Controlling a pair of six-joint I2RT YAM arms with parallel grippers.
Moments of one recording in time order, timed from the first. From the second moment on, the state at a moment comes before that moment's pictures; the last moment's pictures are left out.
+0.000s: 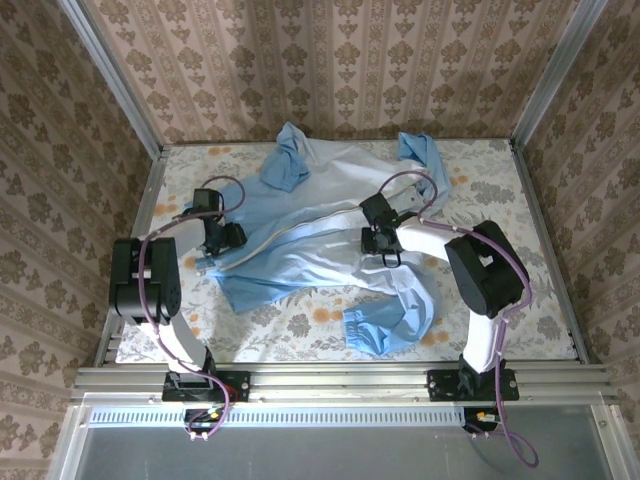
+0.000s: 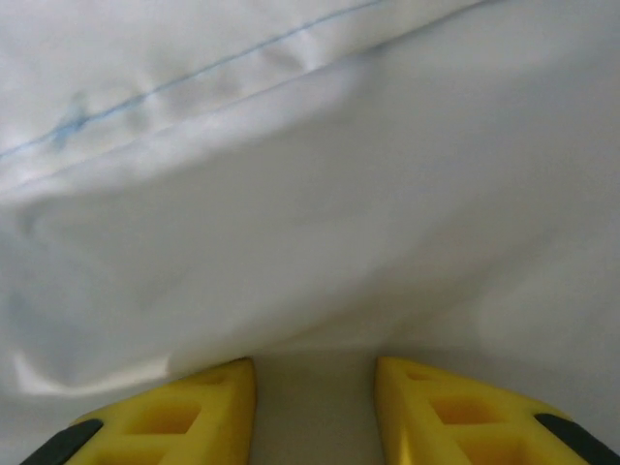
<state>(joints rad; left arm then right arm) -0.08 1.73 0.96 -0.39 0.11 -0.36 0.46 1.89 1.15 -0.38 0.13 0.49</state>
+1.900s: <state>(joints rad) -0.34 1.97 1.34 -0.54 0.20 -0.44 0.36 1.98 1.37 -0.66 -0.01 0.36</state>
